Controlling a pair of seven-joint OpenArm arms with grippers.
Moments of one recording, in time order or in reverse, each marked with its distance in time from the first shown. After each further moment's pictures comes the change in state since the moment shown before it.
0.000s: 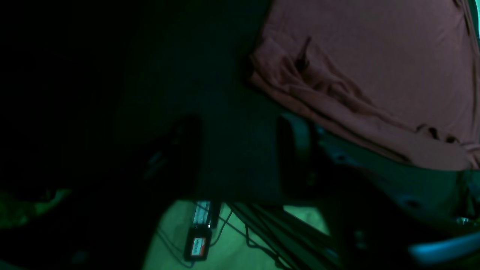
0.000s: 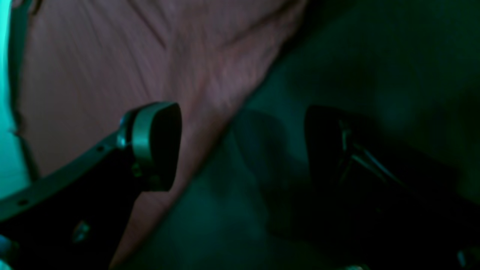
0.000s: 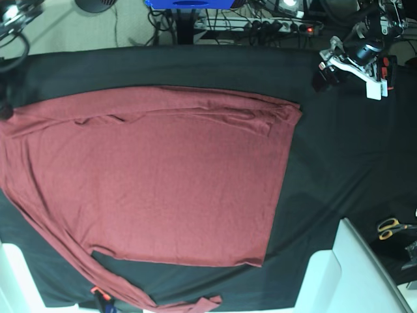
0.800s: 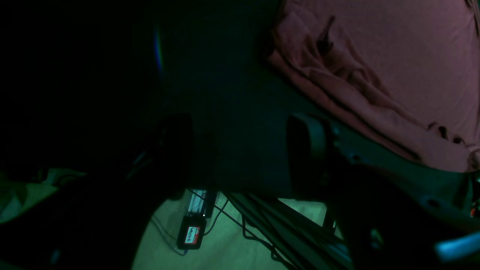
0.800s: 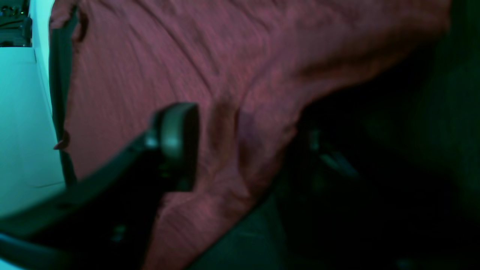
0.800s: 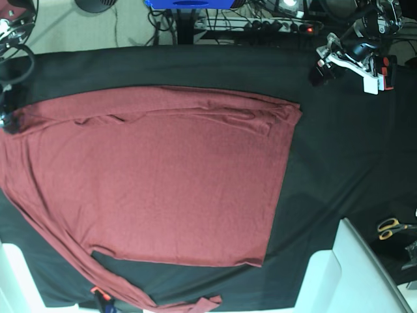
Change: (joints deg) left arm -0.6 0.0 0.0 -4.4 0.0 0.0 0.0; right arm 3.5 1.0 -4.7 -9.8 1.0 0.4 7.7
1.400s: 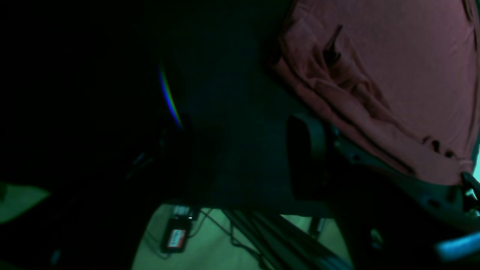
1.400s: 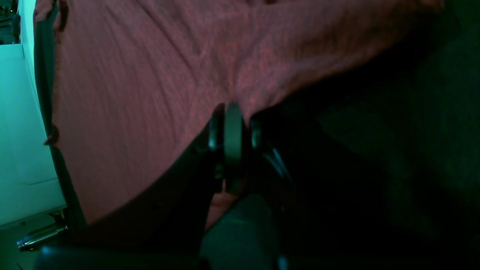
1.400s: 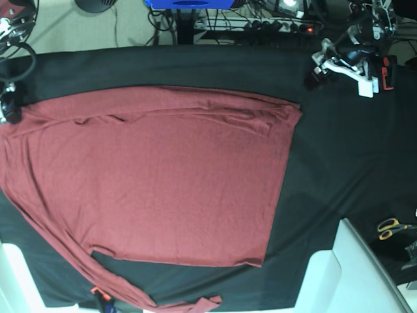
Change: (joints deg) left arm -4.6 1.1 0.3 -6.3 -0.2 0.0 -0.2; right arm -0.3 -0.1 0.0 -0.2 -0.6 -0.7 -0.5
